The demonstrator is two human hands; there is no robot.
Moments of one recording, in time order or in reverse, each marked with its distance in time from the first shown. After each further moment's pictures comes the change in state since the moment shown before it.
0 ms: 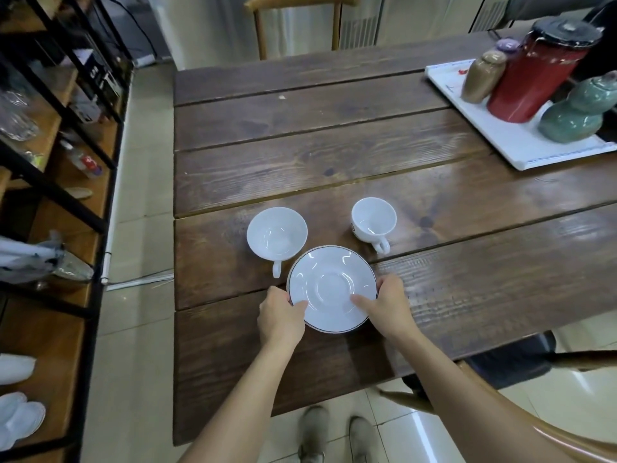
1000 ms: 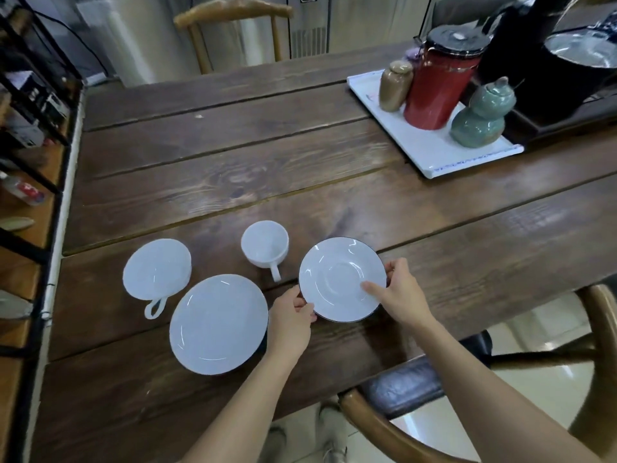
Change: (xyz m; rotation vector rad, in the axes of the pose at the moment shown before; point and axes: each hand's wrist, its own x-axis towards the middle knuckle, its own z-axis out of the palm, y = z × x) left_hand -0.049 0.106 0.142 -0.261 -0.238 0.199; right_hand 0.074 0.074 -0.176 -0.006 0.023 -0.021
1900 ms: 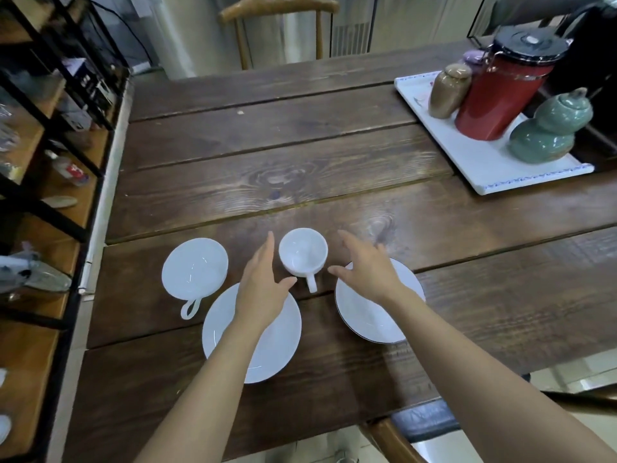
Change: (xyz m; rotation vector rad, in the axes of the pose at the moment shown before) left_hand 0.058 0.015 -0.087 0.409 0.172 0.138; right_hand 0.052 -0.085 0.067 -0.460 -0.165 -0.473
